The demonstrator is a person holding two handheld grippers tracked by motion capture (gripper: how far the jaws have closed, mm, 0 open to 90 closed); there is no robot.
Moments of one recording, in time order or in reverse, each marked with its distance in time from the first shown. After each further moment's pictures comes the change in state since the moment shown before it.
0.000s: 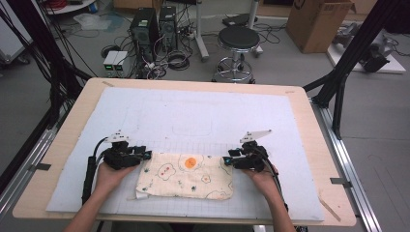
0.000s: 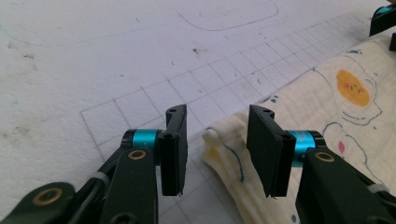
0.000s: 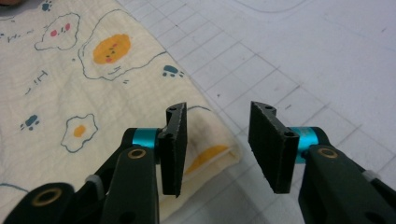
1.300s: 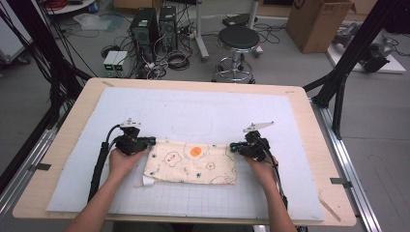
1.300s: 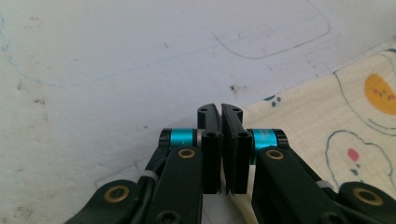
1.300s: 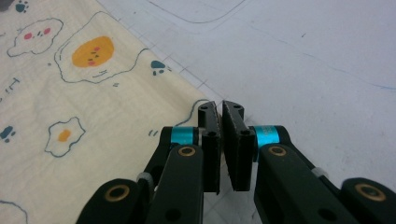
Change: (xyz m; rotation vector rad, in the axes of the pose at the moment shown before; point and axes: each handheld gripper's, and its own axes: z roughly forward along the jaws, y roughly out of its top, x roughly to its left) left arm 0.008 0.031 0.037 0.058 0.108 -0.029; right arm -0.032 0.009 0.006 -0.005 -0.097 0.066
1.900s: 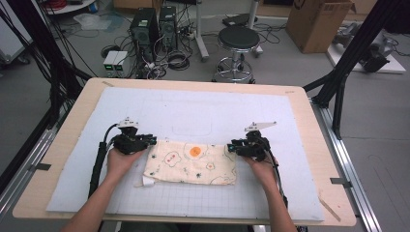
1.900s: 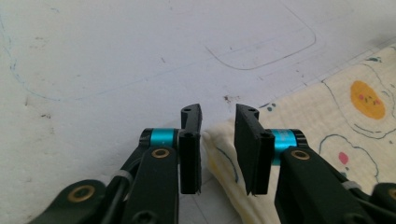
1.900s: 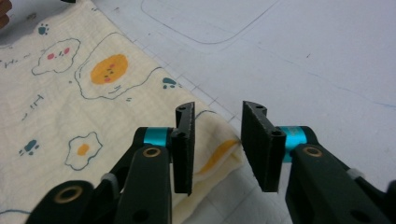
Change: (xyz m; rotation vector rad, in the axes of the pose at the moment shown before) left arm 0.001 0.003 -0.010 -0.062 -0.038 0.025; right arm 0.003 0.002 -0.005 -0.063 0.031 0.011
